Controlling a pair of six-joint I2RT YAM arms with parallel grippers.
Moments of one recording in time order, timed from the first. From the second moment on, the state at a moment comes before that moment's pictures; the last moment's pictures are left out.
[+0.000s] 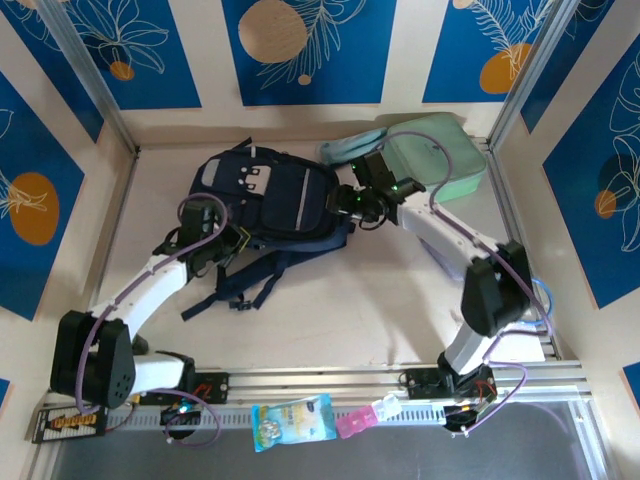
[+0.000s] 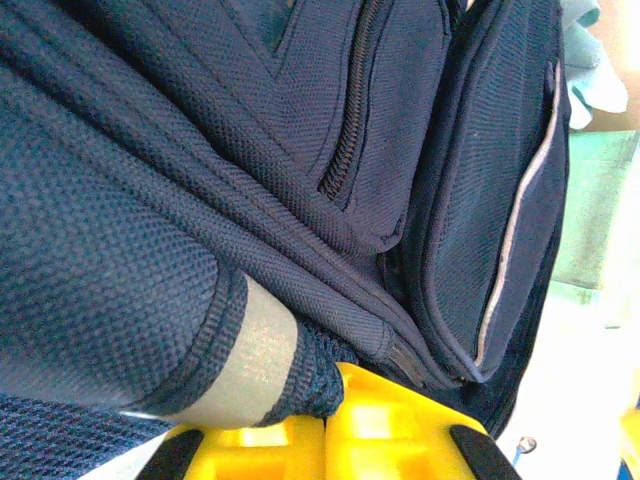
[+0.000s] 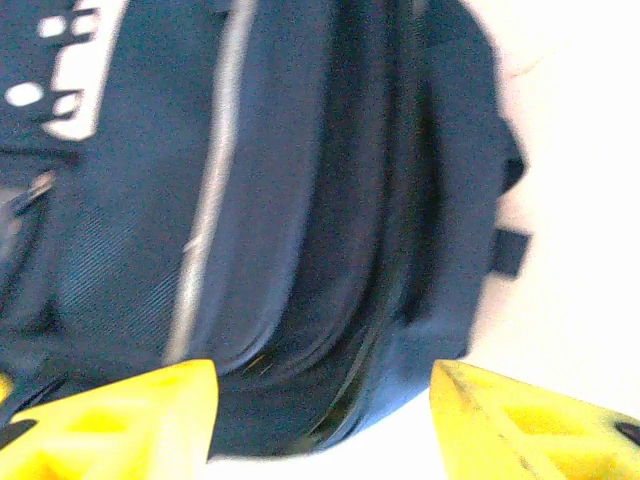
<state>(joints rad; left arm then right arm) -0.27 1.28 0.77 -0.26 0.26 -1.12 0.56 1.63 1.38 -0.62 -0.09 0.65</state>
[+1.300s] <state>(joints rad) -0.30 1.35 0.85 -0.24 0.31 -1.24 0.91 1.97 1.57 -0.45 0.13 0.52</state>
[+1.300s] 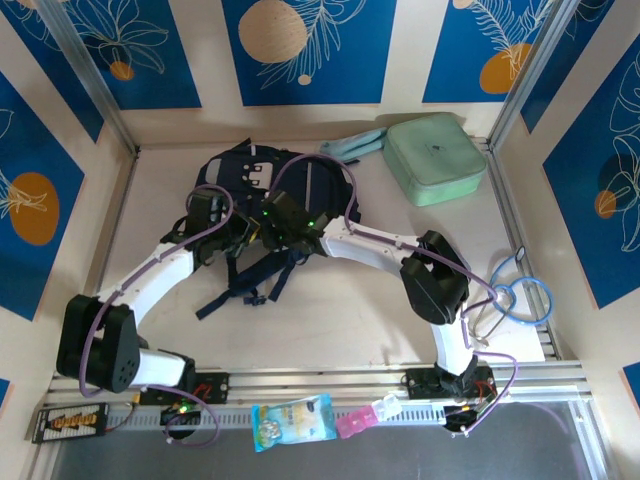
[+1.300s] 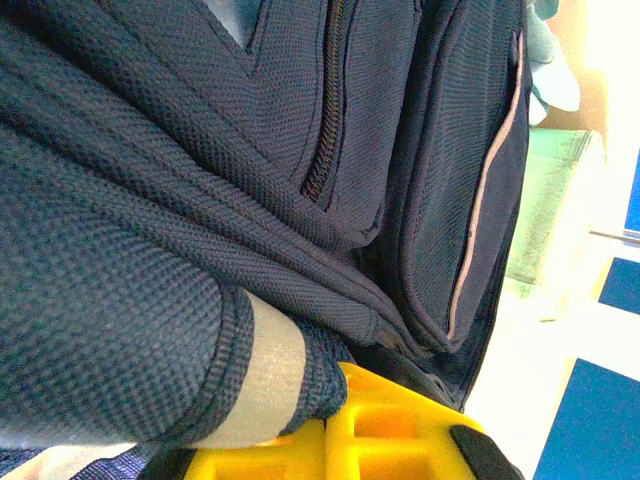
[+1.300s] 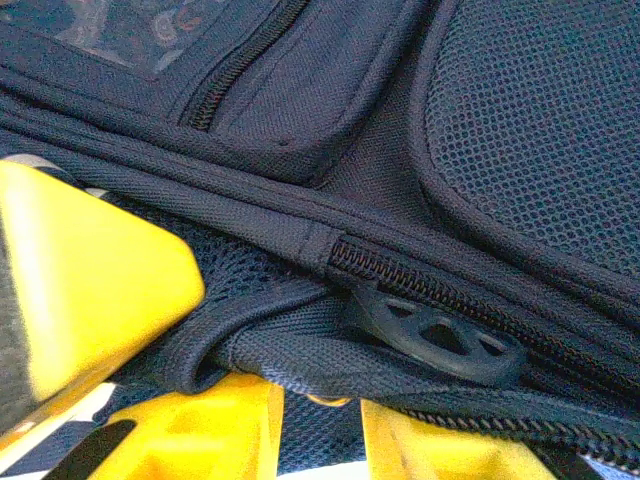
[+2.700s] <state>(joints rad) -0.27 1.36 0.85 -0.26 0.33 -1.23 0.83 1.83 1.32 -0.48 0.30 0.55</state>
